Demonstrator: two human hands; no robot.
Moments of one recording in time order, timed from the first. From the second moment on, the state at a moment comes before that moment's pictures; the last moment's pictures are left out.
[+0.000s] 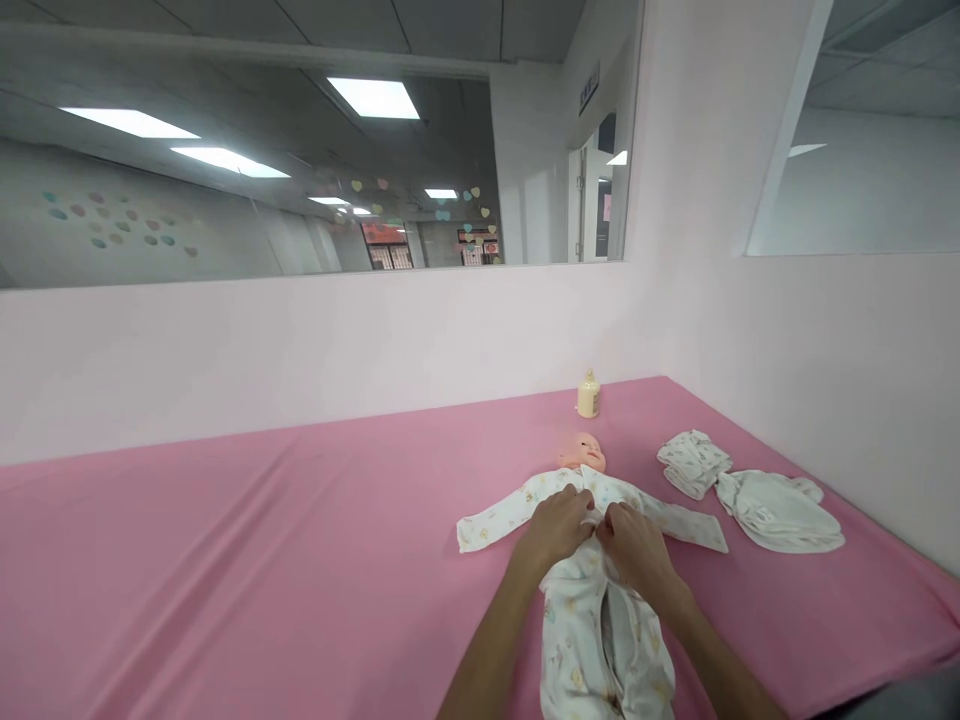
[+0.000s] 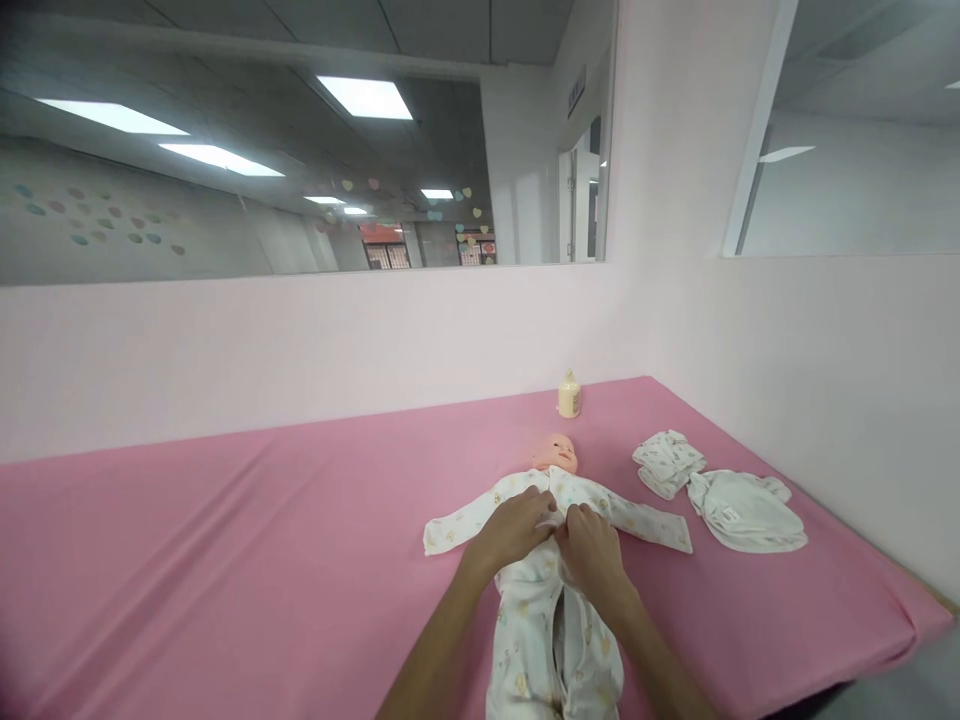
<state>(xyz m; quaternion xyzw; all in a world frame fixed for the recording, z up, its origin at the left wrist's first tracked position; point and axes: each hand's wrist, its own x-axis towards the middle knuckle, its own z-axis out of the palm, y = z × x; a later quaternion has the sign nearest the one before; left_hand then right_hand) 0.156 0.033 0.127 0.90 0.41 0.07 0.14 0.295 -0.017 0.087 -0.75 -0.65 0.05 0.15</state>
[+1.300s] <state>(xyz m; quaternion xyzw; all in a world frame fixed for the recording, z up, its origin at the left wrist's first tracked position) 0.152 0.051 0.138 0.90 0.27 0.10 0.34 0.321 -0.024 0.070 -0.60 -0.64 0.28 0.39</state>
